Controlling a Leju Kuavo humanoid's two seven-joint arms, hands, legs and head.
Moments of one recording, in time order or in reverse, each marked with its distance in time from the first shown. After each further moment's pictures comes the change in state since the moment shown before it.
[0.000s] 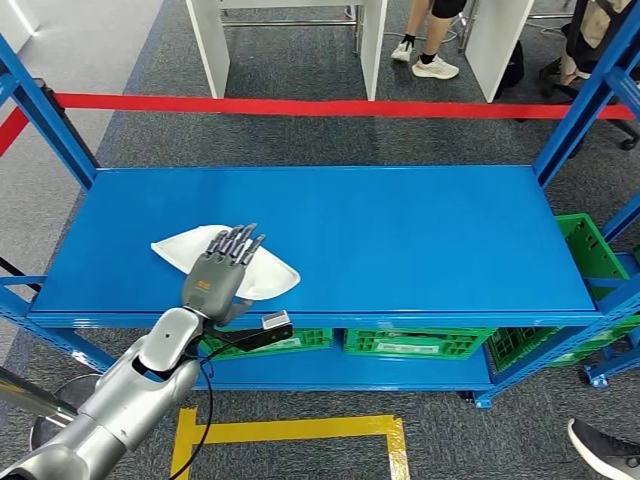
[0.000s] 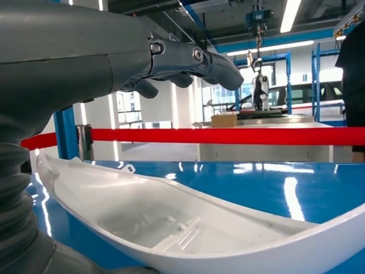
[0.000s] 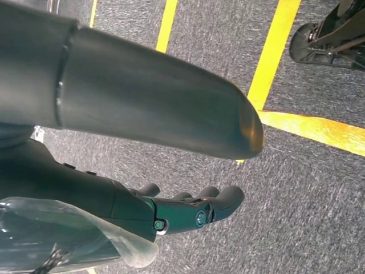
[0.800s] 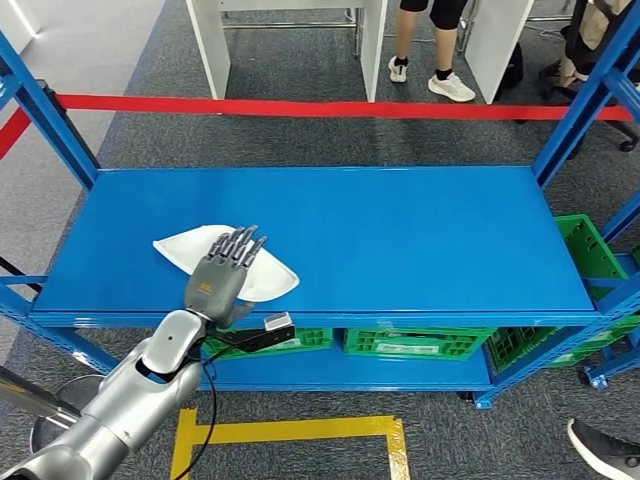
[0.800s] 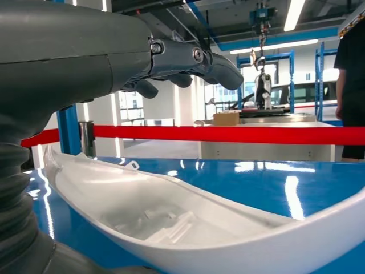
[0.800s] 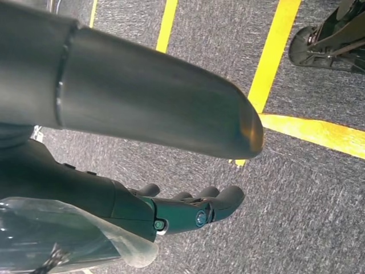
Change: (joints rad) left arm 0.003 -0.009 -0.006 0.017 -0.006 0.017 0.000; right arm -0.001 0.000 0.000 0.010 -0.010 -0.002 0.003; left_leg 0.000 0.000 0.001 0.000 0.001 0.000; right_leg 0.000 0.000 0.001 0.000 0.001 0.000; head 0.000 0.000
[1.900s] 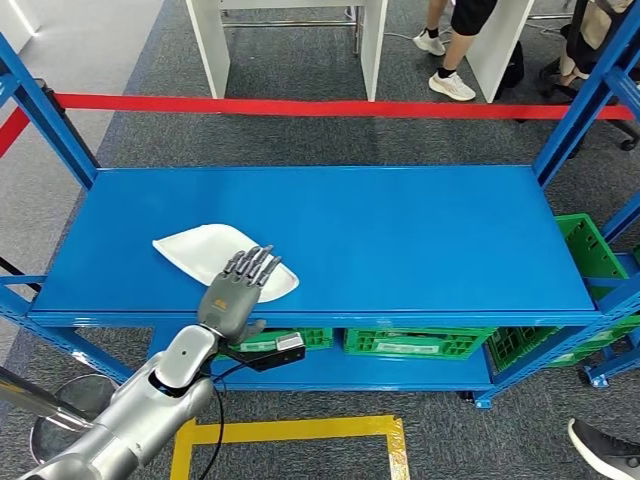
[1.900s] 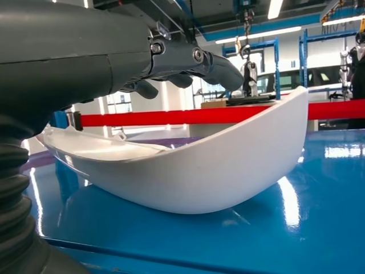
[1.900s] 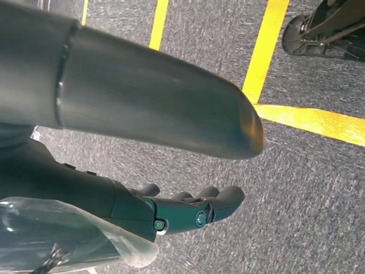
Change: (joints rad) left arm 0.024 -0.032 -0.029 0.061 -0.028 0.025 0.012; right arm -0.020 0.000 -0.027 0.012 0.012 -0.026 -0.014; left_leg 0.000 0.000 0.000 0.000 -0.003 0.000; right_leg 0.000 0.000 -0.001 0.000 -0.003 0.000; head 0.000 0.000
